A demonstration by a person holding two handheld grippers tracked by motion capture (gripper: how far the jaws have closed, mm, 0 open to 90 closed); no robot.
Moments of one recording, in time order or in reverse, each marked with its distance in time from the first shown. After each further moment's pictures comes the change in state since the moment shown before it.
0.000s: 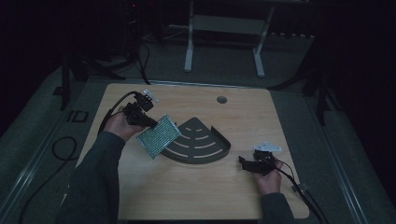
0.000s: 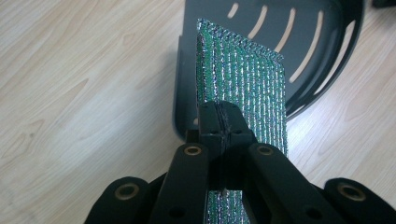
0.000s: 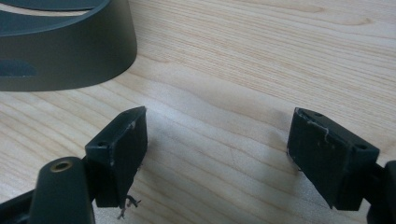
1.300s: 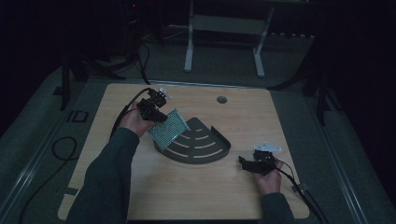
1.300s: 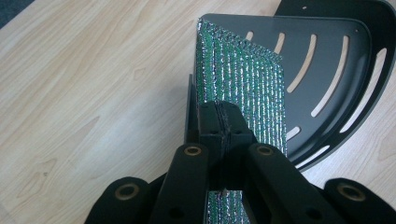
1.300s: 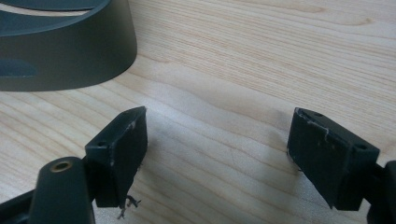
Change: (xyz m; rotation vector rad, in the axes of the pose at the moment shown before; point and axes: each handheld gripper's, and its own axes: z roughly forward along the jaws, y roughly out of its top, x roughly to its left) left arm -0.007 0.032 0.027 -0.015 0.086 0.031; right arm 0.000 0.000 0.000 0.001 0.000 0.000
